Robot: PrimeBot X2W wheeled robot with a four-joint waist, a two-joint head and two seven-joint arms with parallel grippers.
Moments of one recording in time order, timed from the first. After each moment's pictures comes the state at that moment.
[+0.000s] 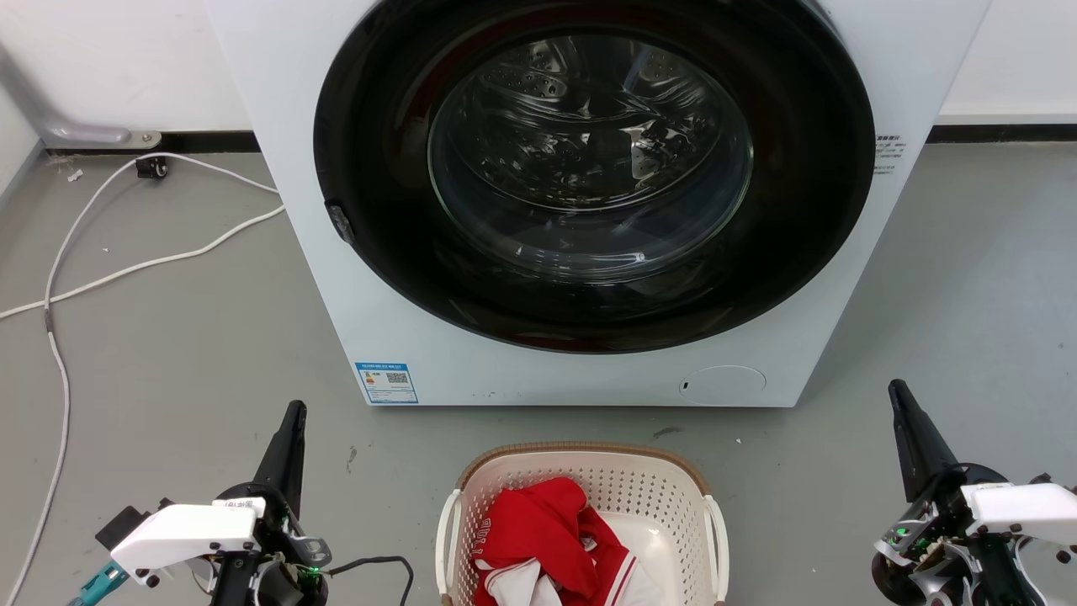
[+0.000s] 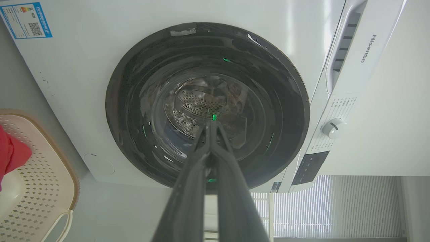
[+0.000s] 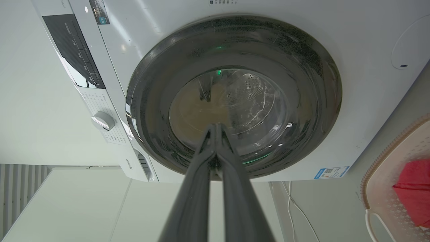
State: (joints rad) left arm -0.10 0.05 0.11 0.24 -1.62 -0.13 0.11; right arm -0.10 -0.06 -0.10 0.25 1.63 0.13 0.11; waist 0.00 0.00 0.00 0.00
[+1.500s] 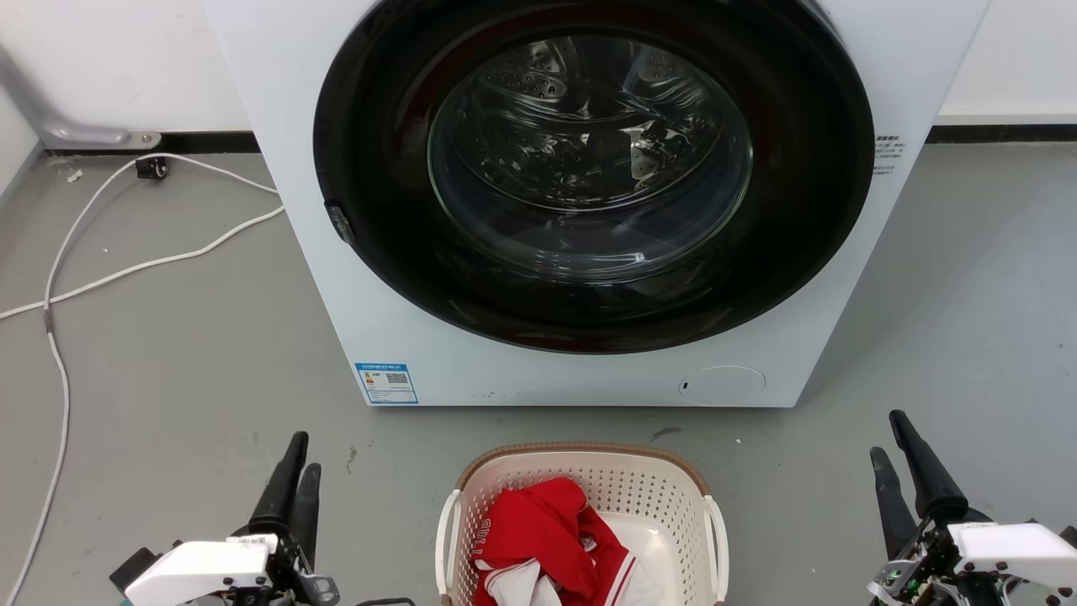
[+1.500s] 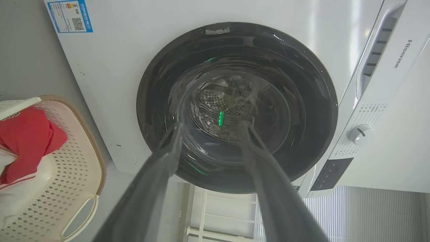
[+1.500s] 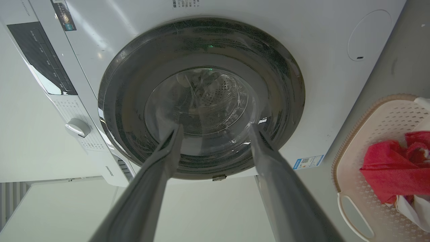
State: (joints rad) left arm -0.05 0.05 0.10 0.29 -1.61 -0.13 0.10; right arm -0.05 -0.05 -0.10 0.29 1.62 0.13 0.10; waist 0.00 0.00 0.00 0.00
